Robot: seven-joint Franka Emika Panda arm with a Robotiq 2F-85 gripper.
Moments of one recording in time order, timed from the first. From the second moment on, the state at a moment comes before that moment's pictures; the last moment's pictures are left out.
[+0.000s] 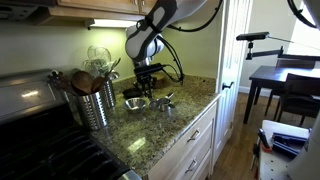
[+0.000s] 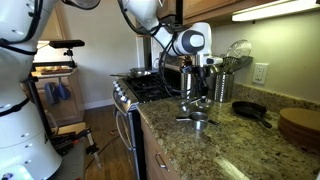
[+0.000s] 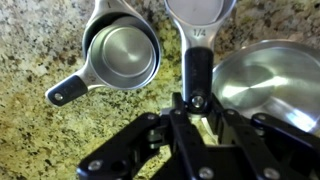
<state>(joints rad) 0.03 0.56 -0.09 -1.65 -0.10 2.24 0.55</state>
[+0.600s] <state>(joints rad) 0.04 0.58 -0.08 -1.70 -0.10 2.24 0.51</state>
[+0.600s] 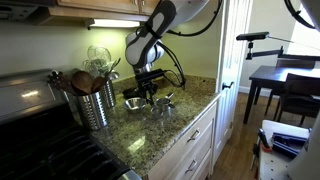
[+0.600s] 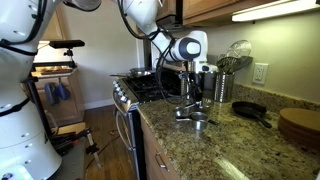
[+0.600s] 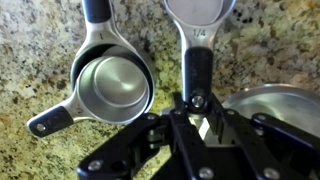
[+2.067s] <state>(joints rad) 0.04 0.58 -0.22 -1.72 -0.10 2.24 0.83</state>
